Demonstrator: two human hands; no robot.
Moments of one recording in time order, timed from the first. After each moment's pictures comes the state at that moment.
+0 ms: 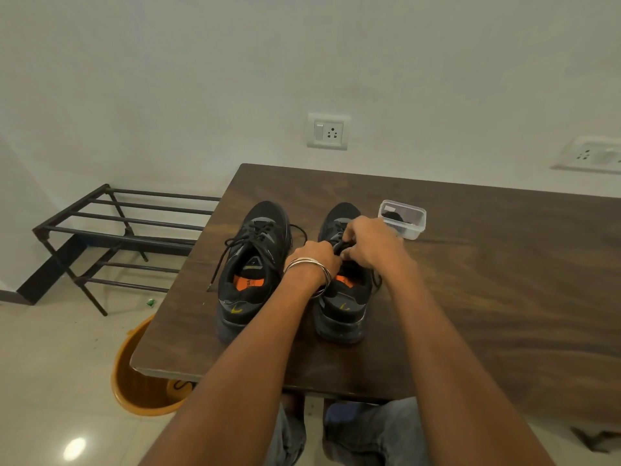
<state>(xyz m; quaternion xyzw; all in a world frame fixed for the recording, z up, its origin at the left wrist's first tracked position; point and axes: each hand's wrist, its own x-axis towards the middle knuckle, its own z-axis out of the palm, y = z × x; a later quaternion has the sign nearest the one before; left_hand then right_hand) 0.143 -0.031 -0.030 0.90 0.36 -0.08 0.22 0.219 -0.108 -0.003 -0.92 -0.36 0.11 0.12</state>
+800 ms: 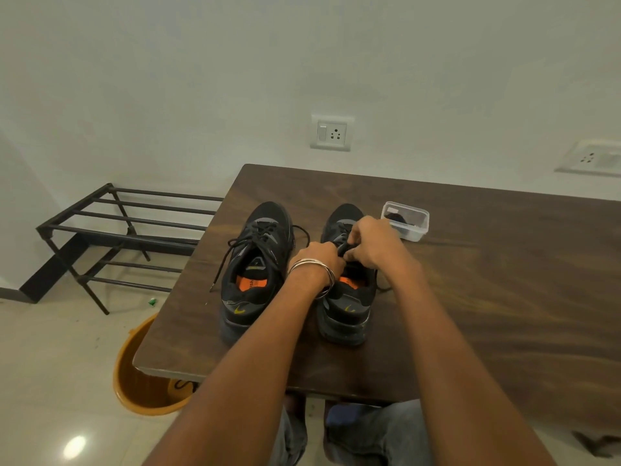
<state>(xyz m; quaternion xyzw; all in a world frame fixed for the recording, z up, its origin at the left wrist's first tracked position) 0.142 -0.031 -0.029 0.90 0.35 -0.08 0.23 0.223 -0.107 -0.004 -0.92 -0.35 0.12 0.16</state>
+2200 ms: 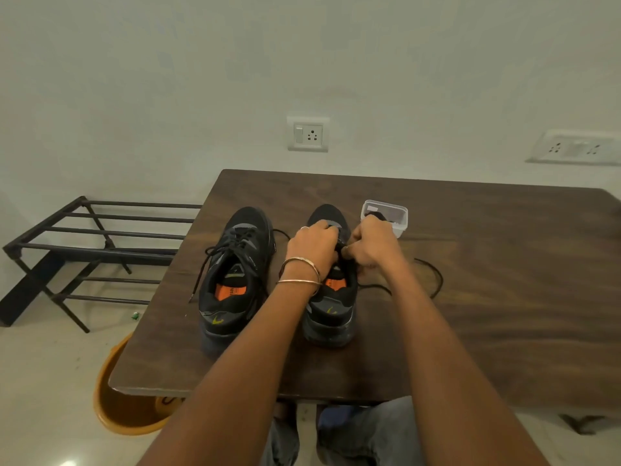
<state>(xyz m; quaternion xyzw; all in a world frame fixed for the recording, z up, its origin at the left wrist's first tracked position) 0.161 -0.038 -0.028 0.97 0.21 0.10 0.07 0.240 -0.129 -0.004 -0.91 -0.28 0.14 0.26</state>
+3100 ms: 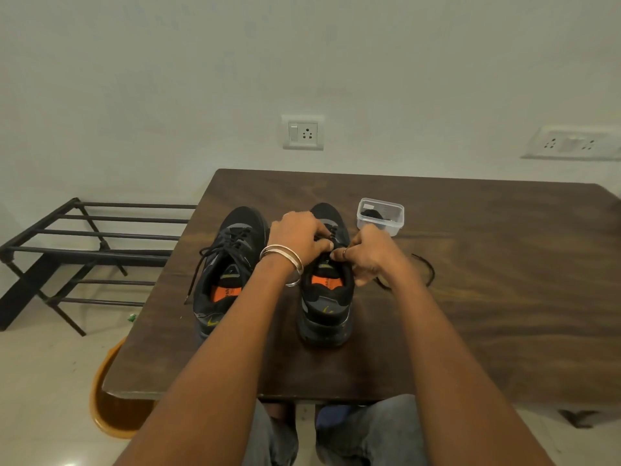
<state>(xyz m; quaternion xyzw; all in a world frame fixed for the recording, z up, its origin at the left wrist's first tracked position) 0.162 -0.007 -0.021 0.96 0.21 0.09 0.15 0.237 -0.141 -0.005 -0.87 -0.24 0.28 0.32</state>
